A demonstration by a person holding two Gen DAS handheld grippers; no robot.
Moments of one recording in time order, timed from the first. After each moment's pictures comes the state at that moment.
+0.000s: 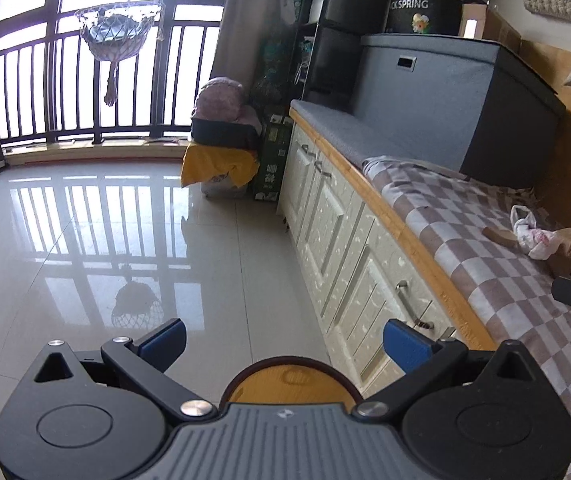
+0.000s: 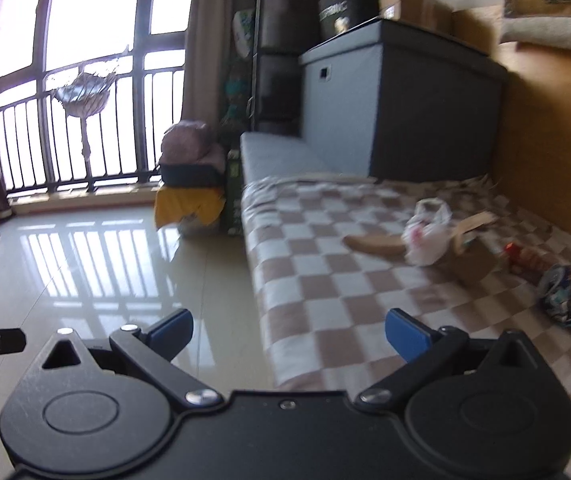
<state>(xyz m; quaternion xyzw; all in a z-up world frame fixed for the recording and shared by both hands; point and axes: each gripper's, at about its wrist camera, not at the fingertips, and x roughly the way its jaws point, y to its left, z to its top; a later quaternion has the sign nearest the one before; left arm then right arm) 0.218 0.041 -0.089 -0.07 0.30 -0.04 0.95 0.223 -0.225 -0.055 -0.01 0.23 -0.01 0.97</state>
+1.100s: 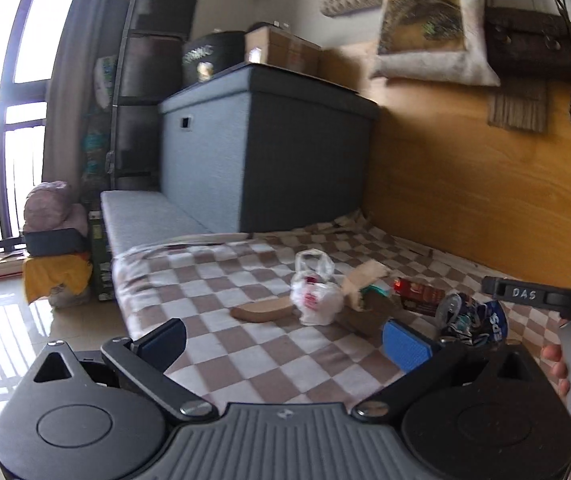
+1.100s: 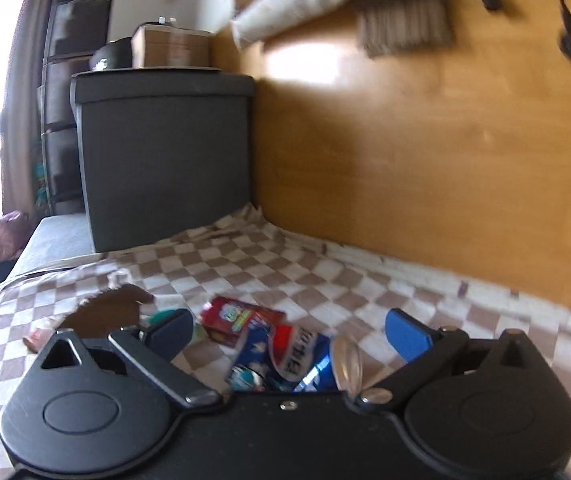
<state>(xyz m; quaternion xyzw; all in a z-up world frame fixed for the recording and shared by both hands) 0.256 -0.218 -0.056 0.01 0.18 -0.24 0.95 0.241 -0.503 -0.068 0.07 0.15 -0.24 0.96</state>
